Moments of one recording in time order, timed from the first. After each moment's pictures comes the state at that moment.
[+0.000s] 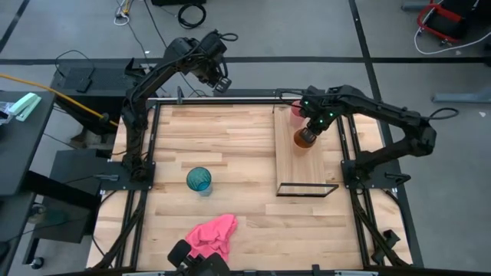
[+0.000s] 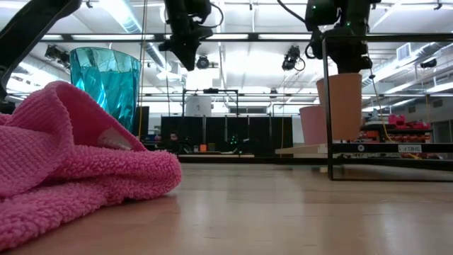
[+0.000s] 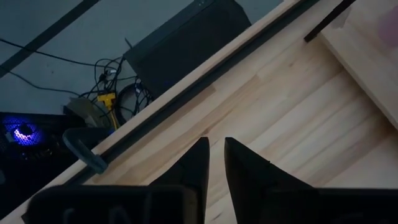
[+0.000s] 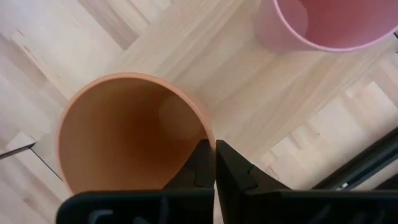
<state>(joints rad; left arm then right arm) 0.66 2.00 2.35 -1.47 -0.16 -0.20 -0.51 1.30 1.24 -1.30 -0.05 0.26</state>
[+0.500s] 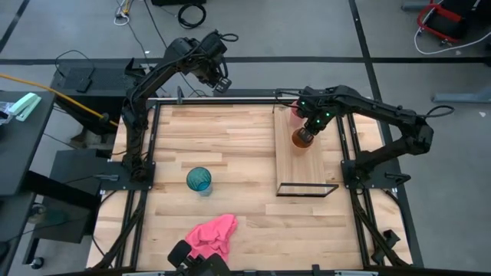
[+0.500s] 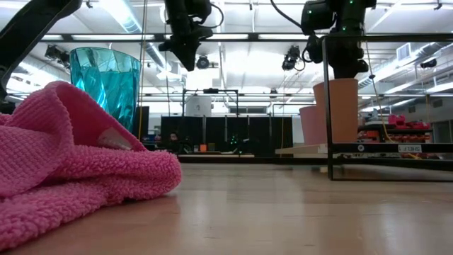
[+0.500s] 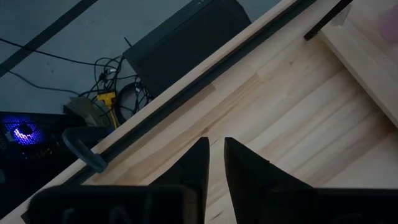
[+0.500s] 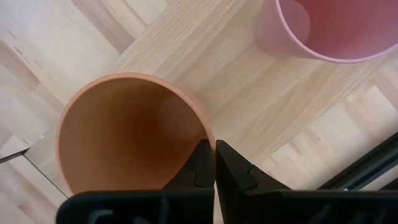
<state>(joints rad) 0.66 2.00 2.35 -1.48 -0.16 -0.20 -0.51 1.34 1.23 -1.28 -0.04 0.26</state>
